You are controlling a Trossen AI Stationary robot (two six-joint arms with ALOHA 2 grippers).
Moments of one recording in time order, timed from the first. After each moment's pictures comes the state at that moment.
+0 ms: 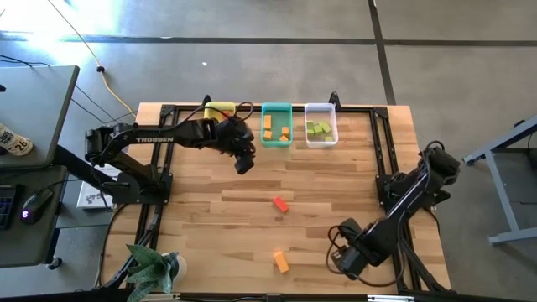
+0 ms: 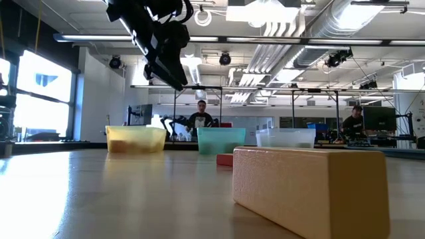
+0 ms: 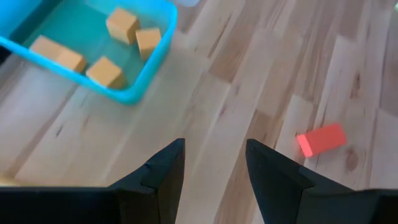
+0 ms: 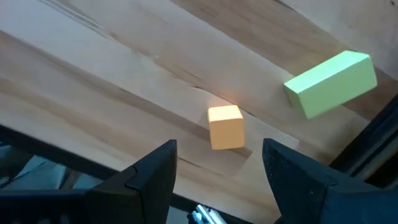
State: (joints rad) left arm 0.38 1.45 1.07 -0.51 0.02 -0.19; right arm 0.82 1.66 1.27 -1.13 -0.08 1.89
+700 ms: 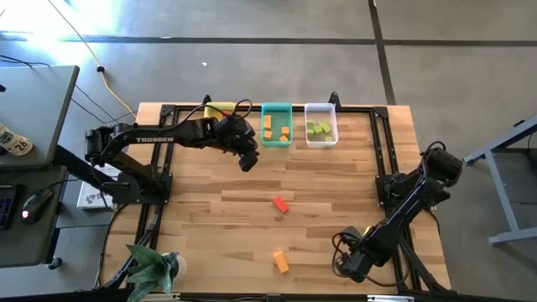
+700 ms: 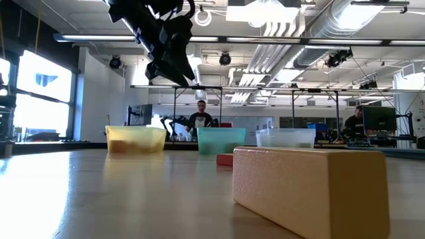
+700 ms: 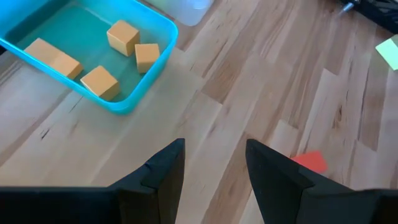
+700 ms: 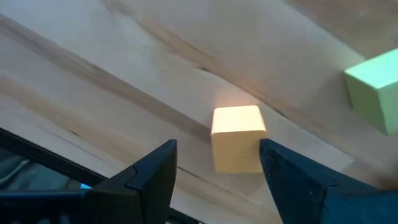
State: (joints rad) left arm 0.38 1.45 1.07 -0.44 0.02 -0.30; right arm 0.90 1.66 0.99 -0.71 -0.10 1.93
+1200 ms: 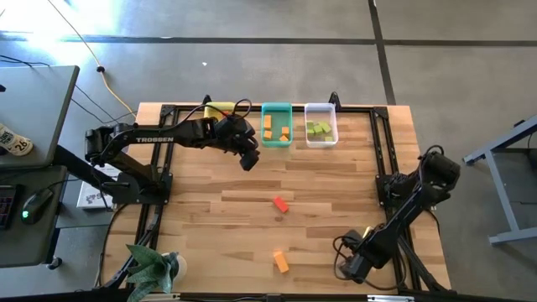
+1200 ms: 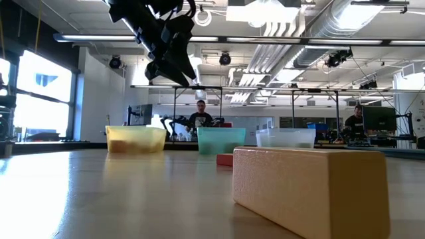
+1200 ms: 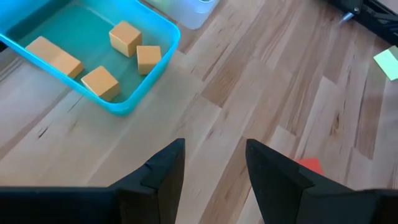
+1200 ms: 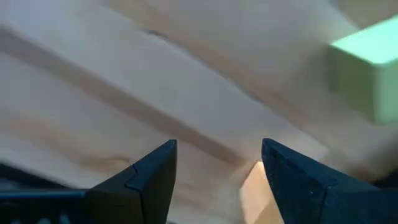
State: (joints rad) left arm 0.38 1.45 1.07 -0.43 0.02 -0.34; right arm 0.91 1.71 0.96 -0.70 -0.22 1.89
